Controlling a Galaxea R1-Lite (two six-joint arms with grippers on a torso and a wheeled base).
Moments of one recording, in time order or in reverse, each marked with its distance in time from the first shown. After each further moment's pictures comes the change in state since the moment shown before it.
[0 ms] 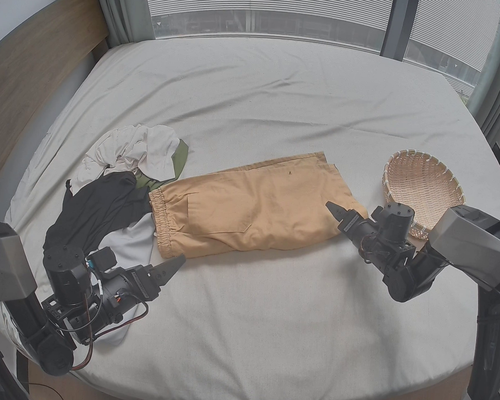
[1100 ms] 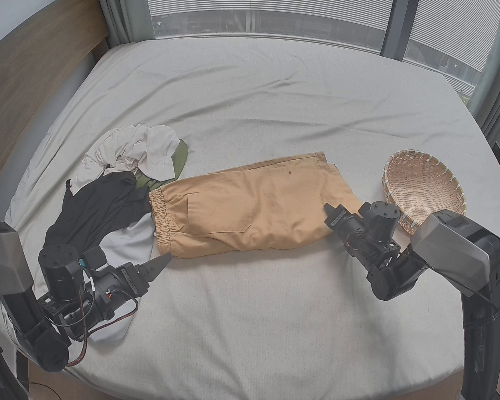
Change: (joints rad) left arm 0.076 0.011 0.014 0.002 -0.003 -0.004; right arm 0.030 0.116 -0.172 -0.070 -0.002 0.004
